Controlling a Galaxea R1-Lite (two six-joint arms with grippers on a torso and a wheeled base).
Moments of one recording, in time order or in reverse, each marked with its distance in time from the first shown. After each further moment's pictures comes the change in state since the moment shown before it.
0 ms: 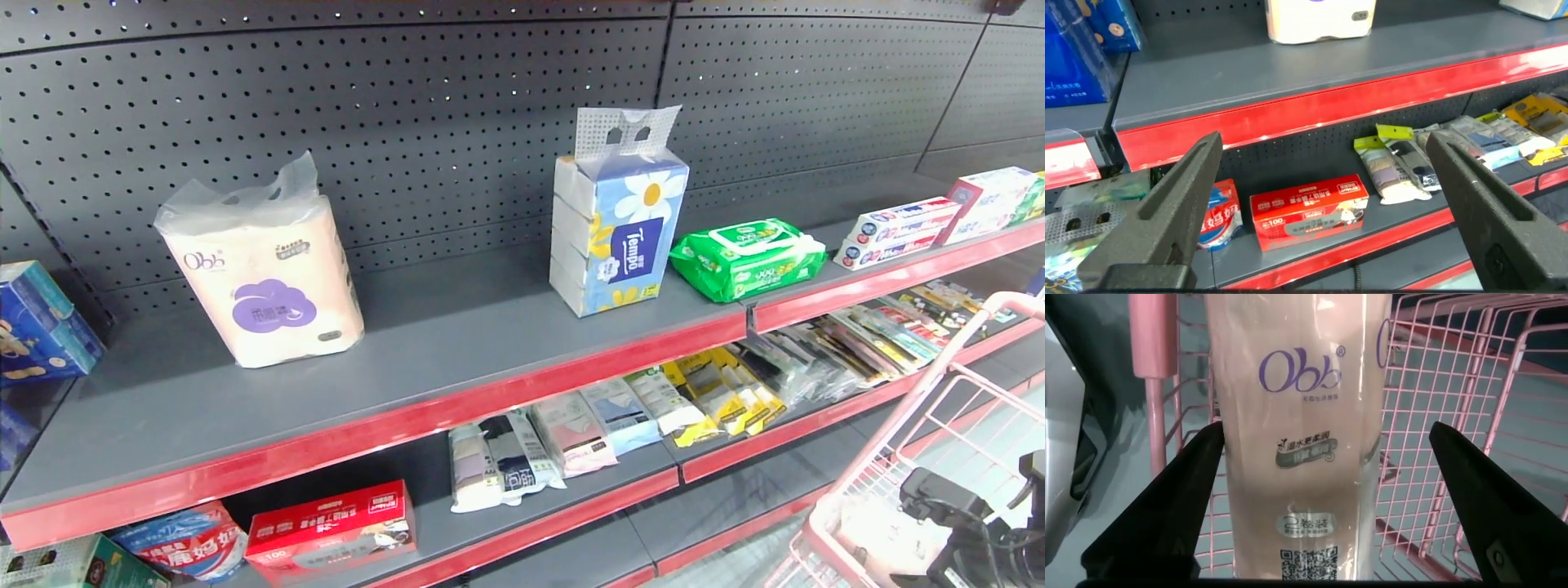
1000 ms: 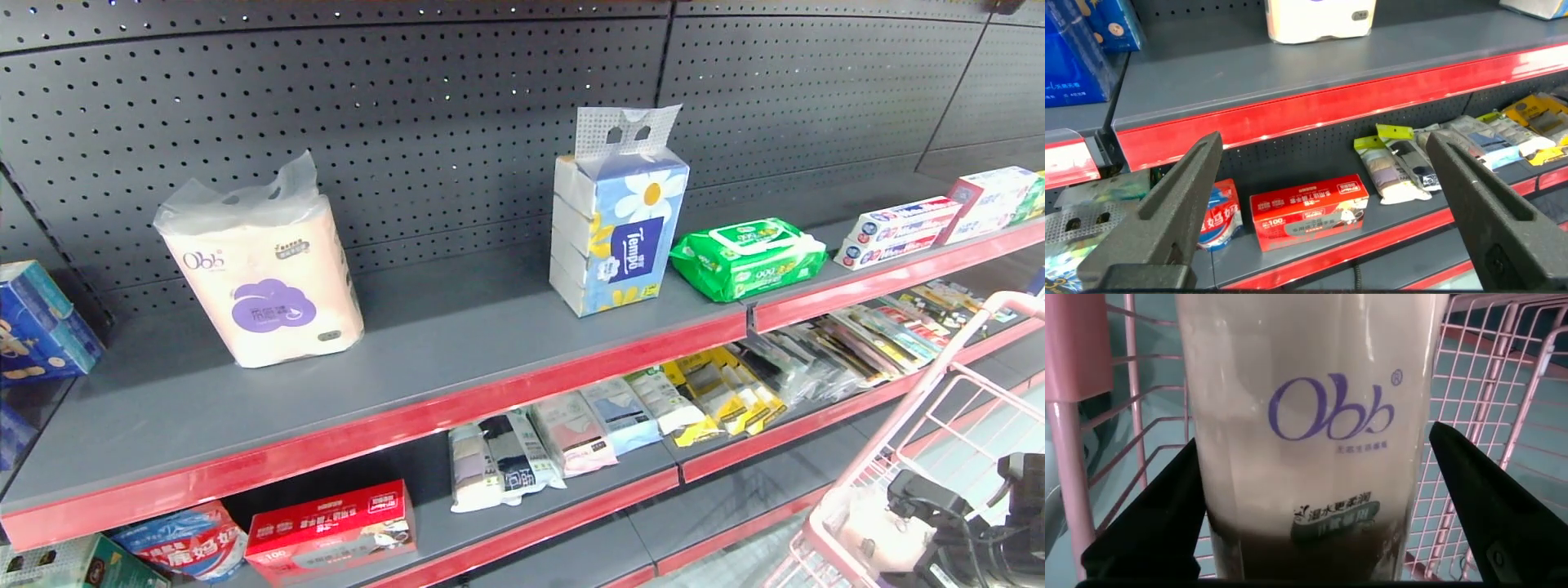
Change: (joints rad) left arm 0.000 0.000 0.000 0.000 0.000 0.000; right arm -0.011 0.140 -0.111 0.000 0.001 -0.020
